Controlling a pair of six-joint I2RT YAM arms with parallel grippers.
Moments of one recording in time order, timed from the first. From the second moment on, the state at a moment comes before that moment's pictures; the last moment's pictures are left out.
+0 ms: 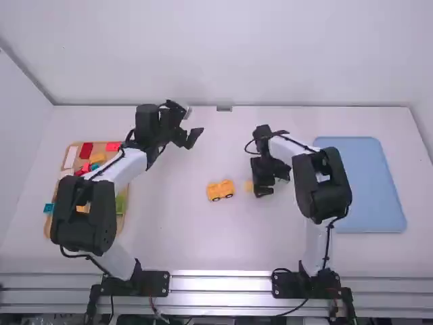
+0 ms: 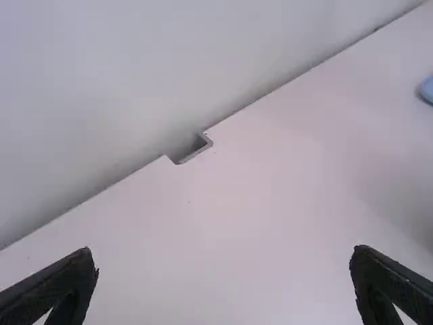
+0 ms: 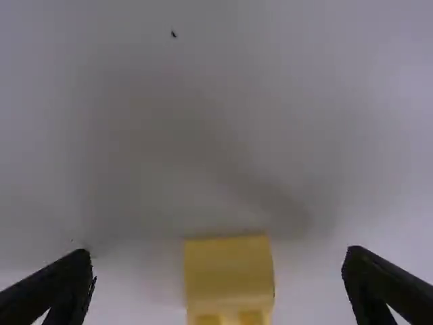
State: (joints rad) left arm -0.10 1.71 1.06 0.20 0.48 0.28; right arm 0.29 2.10 1.35 -0.88 -0.19 1.77
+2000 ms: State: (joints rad) left arm -0.10 1.71 1.06 0.12 0.34 0.28; right arm 0.23 2.07 2.14 -1.35 -0.78 1.37
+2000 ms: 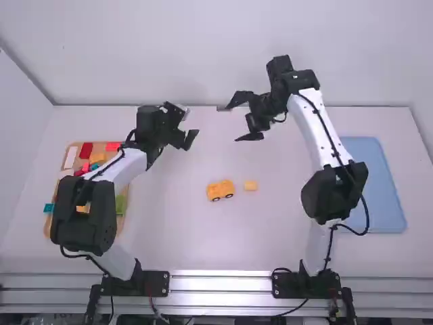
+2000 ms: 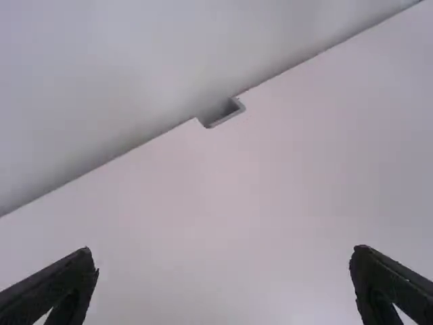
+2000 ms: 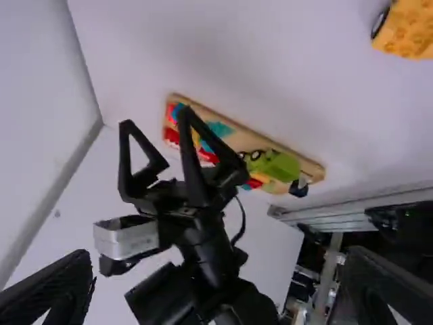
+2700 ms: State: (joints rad) left arm -0.10 1.71 1.06 0.11 0.17 0.28; right arm 0.36 2.07 2.13 -1.25 0.15 -0.16
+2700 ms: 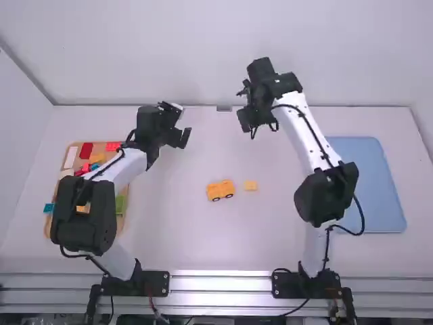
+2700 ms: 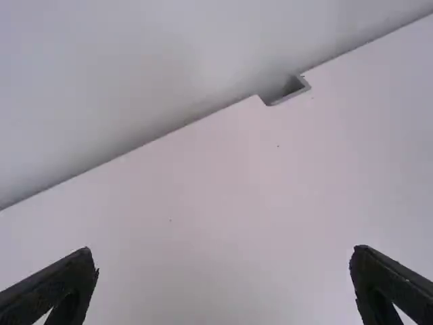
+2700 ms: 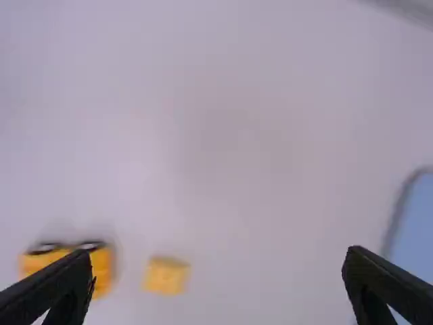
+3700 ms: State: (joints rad) left arm -0.10 1.71 1.06 -0.14 0.66 0.67; right arm 0.12 2.07 1.84 -1.17 -0.63 -1.26
